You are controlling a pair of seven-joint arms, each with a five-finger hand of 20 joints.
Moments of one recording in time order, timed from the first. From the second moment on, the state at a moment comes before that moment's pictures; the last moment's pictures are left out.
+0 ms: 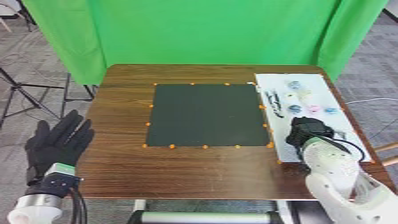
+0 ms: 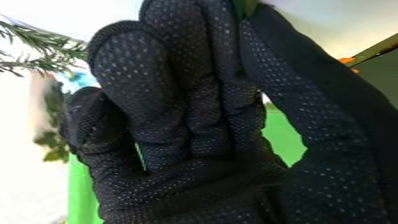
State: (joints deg) left arm 138.7 -53.8 -102.0 -126.4 11.5 11.5 23.7; right arm -97.0 -47.7 72.1 -113.0 -138.7 -22.2 40.6
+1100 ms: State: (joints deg) left arm 137.0 -53.4 -102.3 -125.2 10.6 11.8 24.3; right arm -81.9 -52.4 58.2 -114.4 -127.3 -5.1 42.2
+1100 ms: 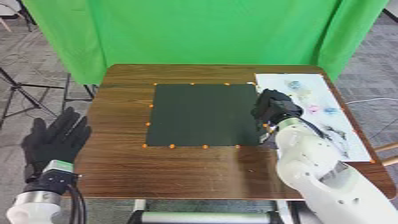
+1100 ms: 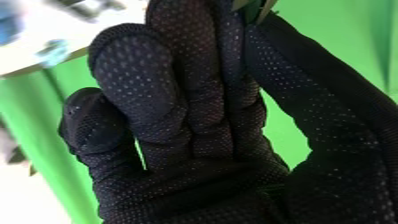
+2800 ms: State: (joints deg) left arm 125.9 -49.1 -96.0 -120.9 11.6 14.2 16.5; right arm -62.0 -82.8 35.1 -86.5 -129.3 -19.8 46.1
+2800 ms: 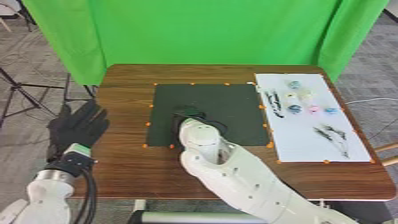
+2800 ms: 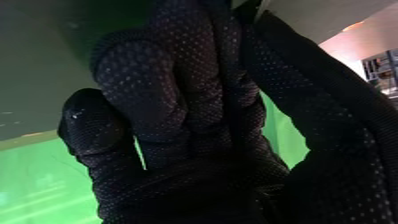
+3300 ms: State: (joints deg) left arm 119.4 -49.0 -90.8 -119.3 11.4 14.1 16.1; right arm -62.4 -86.1 36.1 -84.1 -131.0 -18.6 48.5
